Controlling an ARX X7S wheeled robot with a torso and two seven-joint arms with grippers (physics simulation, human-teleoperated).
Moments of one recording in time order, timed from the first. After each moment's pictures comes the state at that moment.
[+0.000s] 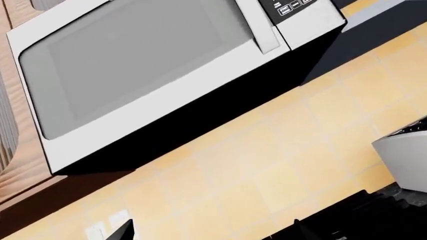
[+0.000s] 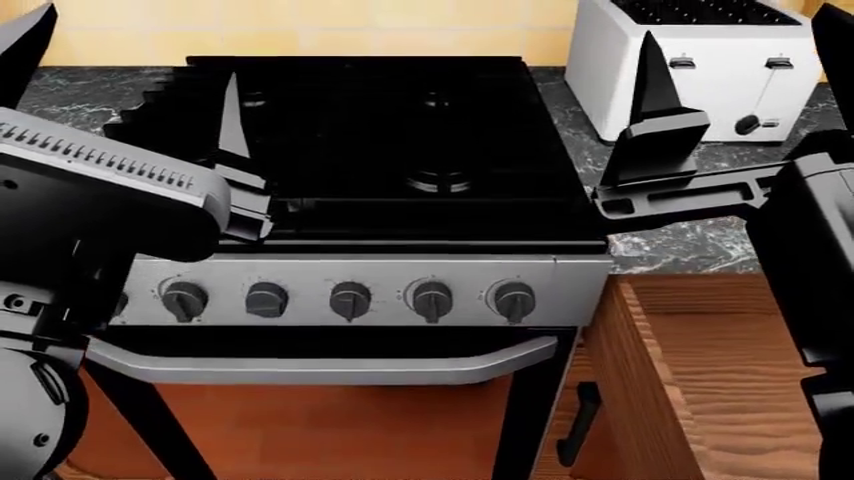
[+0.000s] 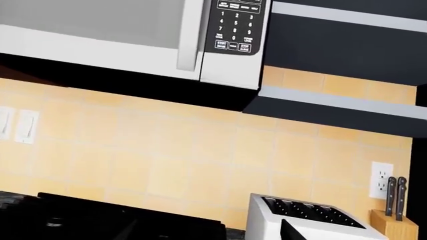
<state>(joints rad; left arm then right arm) -1.01 -0.99 0.60 0.86 -0.86 -0.71 -0.79 1.78 1.15 -1.37 -0.91 1.48 0.19 1.24</state>
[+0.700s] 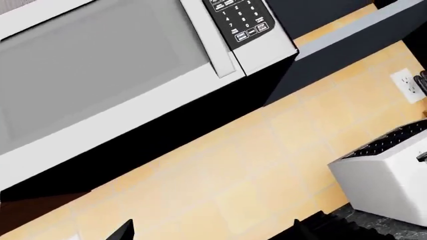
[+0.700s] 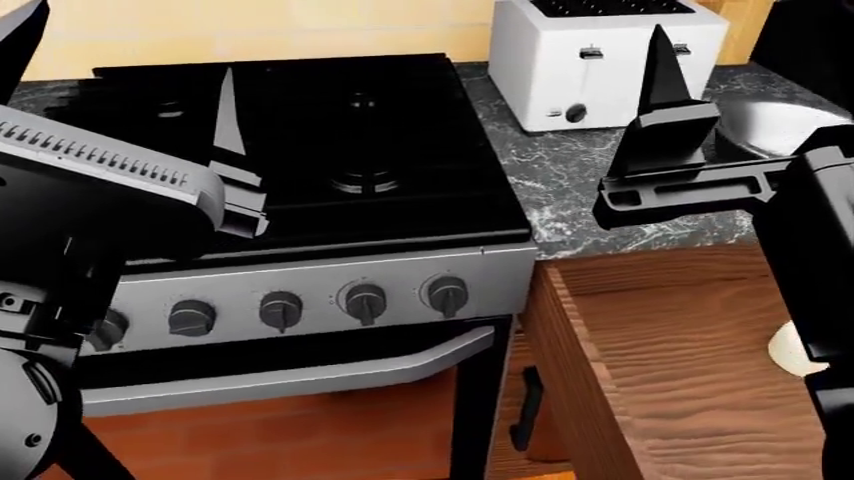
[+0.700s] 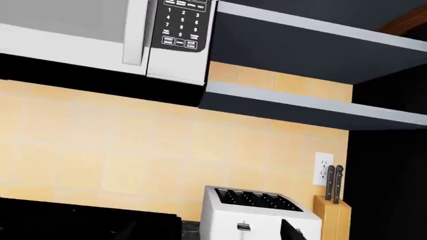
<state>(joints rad) -1.02 -1.00 0.59 0.86 -0.87 -0.71 -0.79 1.77 1.15 -1.35 -0.91 1.49 0.19 1.25</state>
